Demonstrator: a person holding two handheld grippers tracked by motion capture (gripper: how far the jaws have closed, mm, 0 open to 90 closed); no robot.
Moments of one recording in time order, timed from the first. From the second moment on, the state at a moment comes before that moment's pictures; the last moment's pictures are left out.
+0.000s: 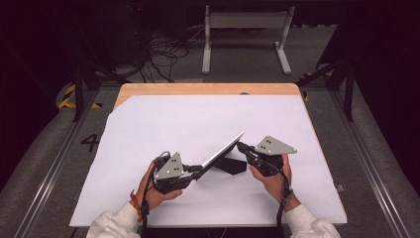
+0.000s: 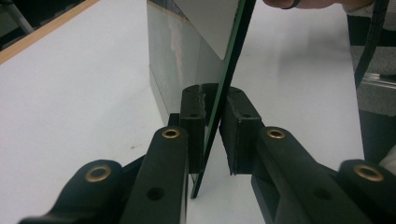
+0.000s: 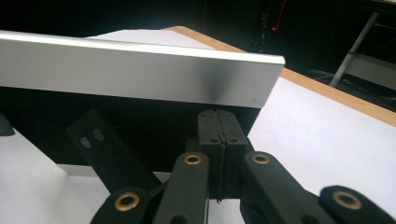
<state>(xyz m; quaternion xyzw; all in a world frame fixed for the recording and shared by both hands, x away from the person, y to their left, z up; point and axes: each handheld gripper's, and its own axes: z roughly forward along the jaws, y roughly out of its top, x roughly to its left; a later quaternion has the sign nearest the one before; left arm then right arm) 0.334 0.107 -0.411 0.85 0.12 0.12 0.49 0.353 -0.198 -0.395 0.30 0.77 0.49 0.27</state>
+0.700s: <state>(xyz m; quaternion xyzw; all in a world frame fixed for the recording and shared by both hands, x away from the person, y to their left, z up) 0.323 0.093 -0.407 0.86 0.10 0.12 0.49 0.355 -0.184 -0.394 0.29 0.78 0.49 0.26</state>
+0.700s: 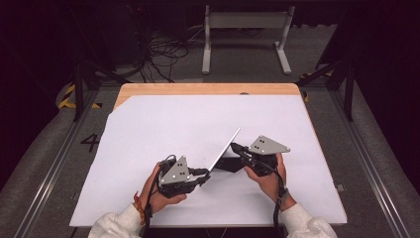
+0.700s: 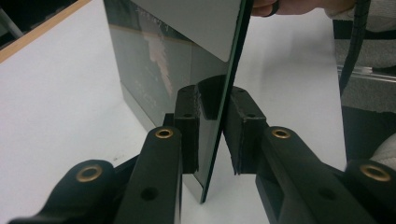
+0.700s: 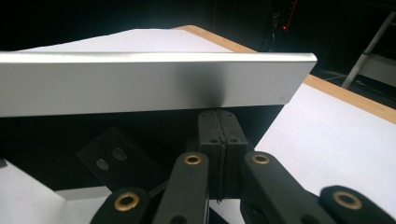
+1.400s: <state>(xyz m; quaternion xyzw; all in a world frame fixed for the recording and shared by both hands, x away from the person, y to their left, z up) 0.316 0.097 -0.404 0.86 0.09 0.12 0.48 0.349 -0.178 -0.391 0.27 0.79 0.49 0.25</state>
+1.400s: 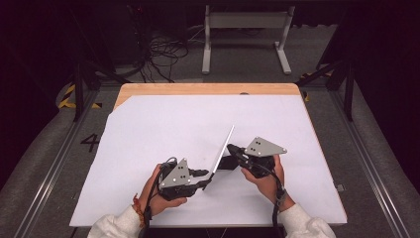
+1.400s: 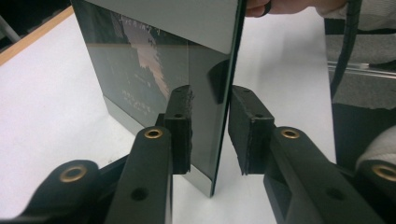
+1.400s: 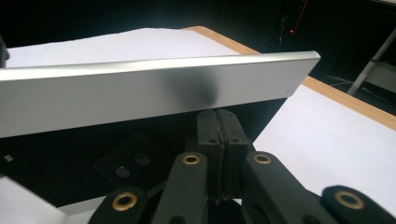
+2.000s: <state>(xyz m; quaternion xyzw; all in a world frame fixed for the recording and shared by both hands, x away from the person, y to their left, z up) 0.318 0.096 -0.412 0.86 0.09 0.11 0.48 0.352 -0.177 -0.390 0.26 0.79 0.49 0.25</state>
